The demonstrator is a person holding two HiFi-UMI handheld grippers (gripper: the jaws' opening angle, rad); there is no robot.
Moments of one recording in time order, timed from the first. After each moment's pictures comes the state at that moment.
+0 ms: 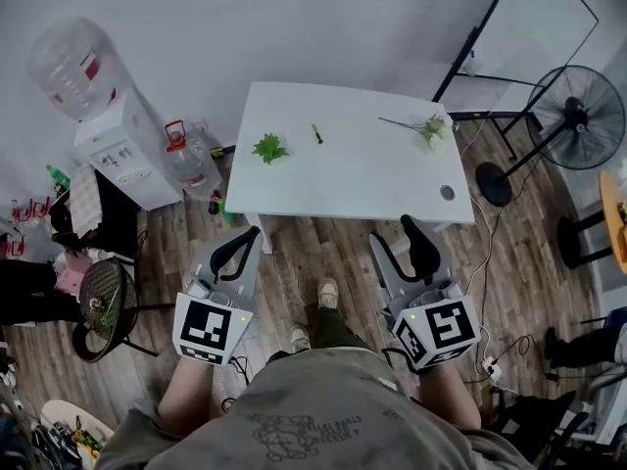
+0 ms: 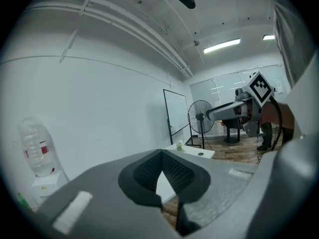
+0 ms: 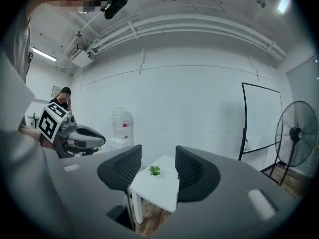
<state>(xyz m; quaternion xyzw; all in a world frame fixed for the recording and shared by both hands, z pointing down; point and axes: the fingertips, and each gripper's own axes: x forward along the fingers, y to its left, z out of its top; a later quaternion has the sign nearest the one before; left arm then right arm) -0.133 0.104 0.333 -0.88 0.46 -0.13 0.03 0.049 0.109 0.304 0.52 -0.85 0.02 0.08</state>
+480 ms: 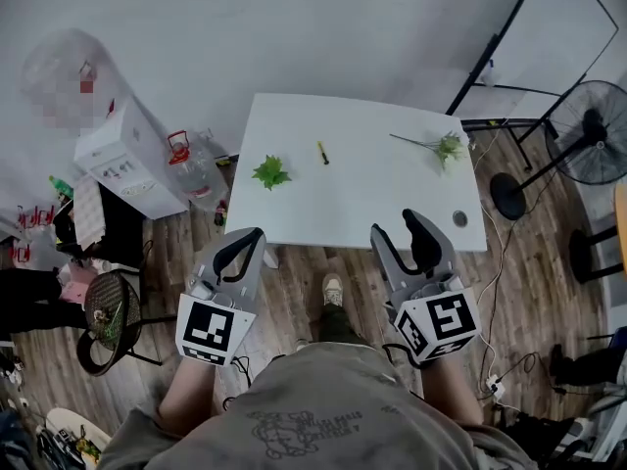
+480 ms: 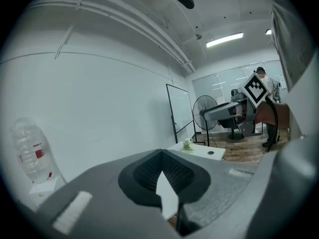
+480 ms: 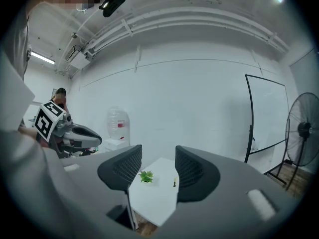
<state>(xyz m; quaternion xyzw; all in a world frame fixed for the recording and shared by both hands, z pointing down) -0.120 0.008 0.345 -0.87 0.47 -0.15 0.03 0.062 -0.005 0.322 0.50 -0.86 0.03 0.08</state>
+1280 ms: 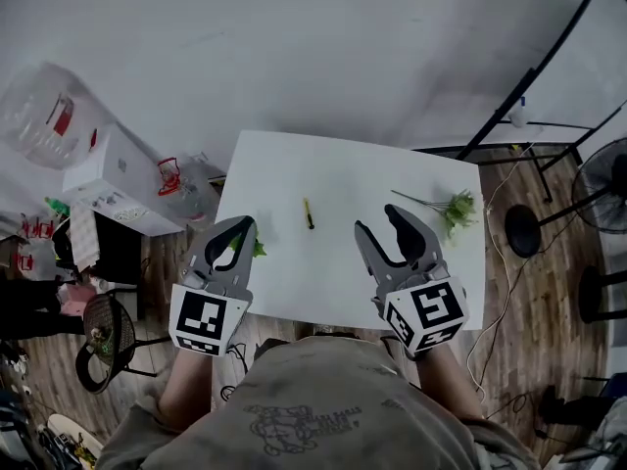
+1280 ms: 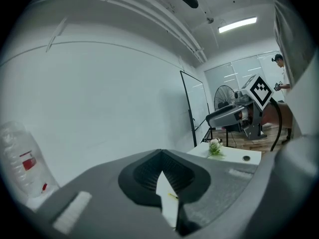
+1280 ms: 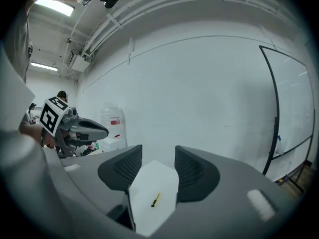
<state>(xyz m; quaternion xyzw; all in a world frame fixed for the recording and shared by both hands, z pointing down) -0.070 -0.239 0.345 -0.84 0.52 -0.17 0.03 0.103 -0.259 0.348 0.44 -0.89 0.06 0.09</state>
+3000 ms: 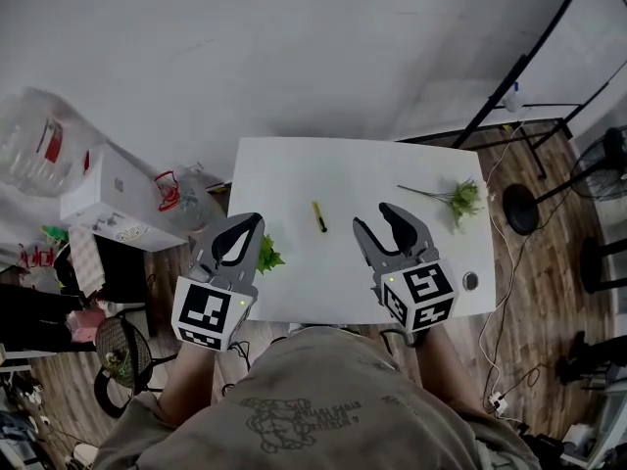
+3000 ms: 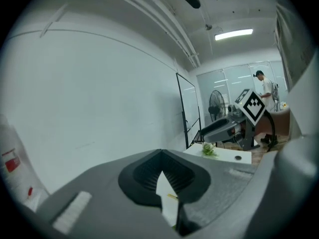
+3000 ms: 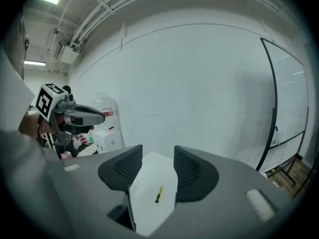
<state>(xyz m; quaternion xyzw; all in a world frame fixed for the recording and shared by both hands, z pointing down) -0.102 -0.267 0.344 -0.87 0.46 -0.17 0.01 0.062 -0.282 0.386 0.47 -0.87 0.10 0.15</state>
